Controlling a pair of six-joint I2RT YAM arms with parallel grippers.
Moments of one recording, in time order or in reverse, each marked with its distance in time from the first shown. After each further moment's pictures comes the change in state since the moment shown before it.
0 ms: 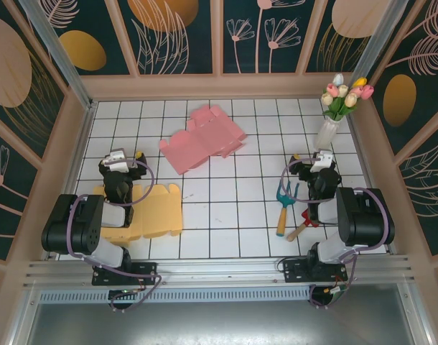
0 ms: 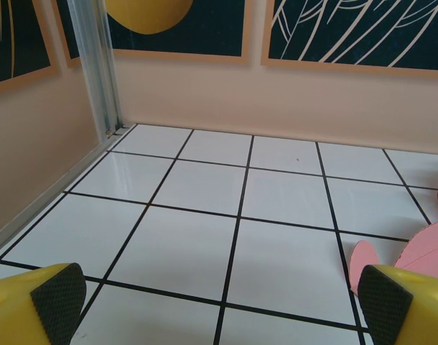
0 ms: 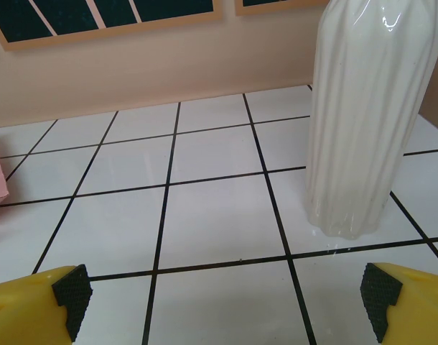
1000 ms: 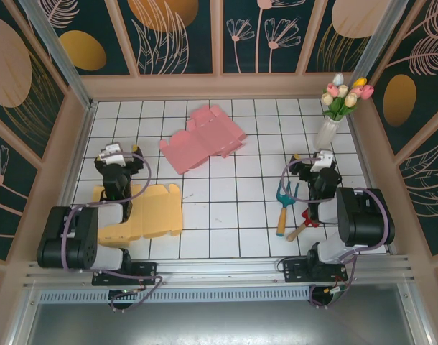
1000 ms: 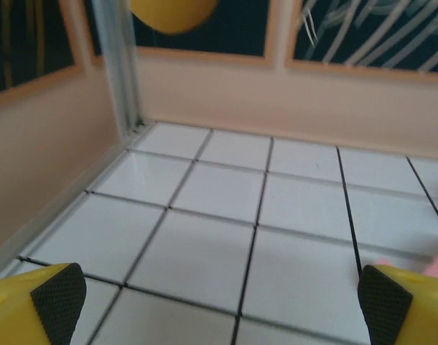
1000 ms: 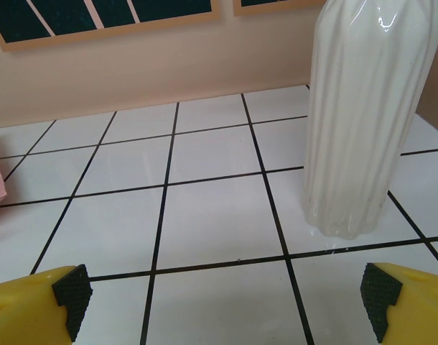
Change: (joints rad) left arm -0.008 -0.153 0.100 -0.277 -0.111 -0.048; right arm 0.000 -0.008 0.010 -0.033 0.004 -0.001
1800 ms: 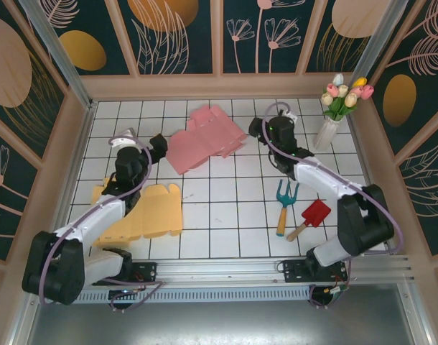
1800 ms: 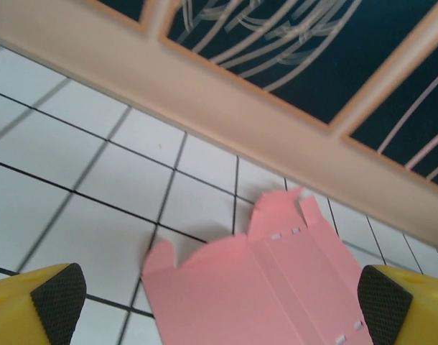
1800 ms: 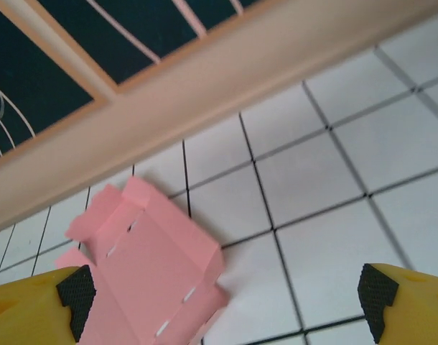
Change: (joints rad) left arm -0.262 -0.177 0.236 -0.542 0.072 -0.449; right arm 0.475 -0.010 0.748 -1.060 0.305 0.597
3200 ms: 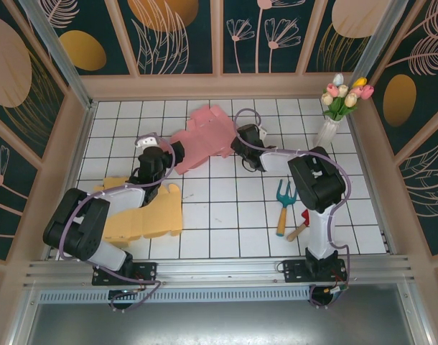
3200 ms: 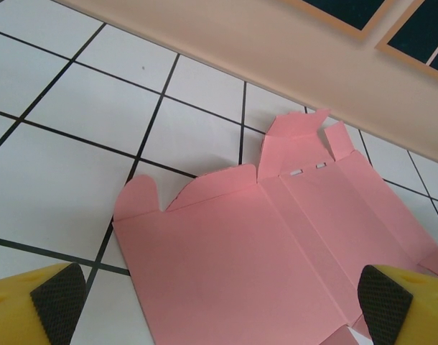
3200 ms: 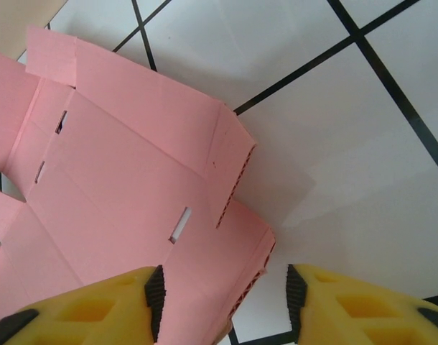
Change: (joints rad) left arm -0.098 0.323 0.033 0.154 -0.063 0.001; right arm 0.089 0.483 0.193 0.062 -0.070 0.249
